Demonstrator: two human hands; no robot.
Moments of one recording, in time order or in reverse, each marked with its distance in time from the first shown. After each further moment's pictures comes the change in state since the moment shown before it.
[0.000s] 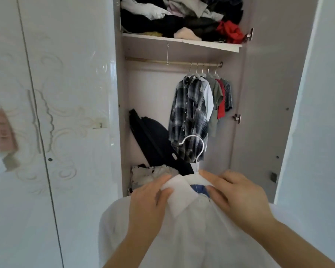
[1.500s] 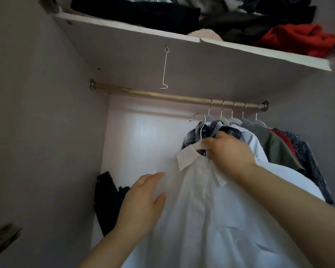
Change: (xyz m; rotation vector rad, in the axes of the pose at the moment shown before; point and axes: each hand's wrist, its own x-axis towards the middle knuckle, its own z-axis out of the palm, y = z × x) left_hand 0.578 -0.261 0.301 0.149 0.113 0.180; right_hand 0.500 0.327 0.460 -0.295 -0.137 0.039
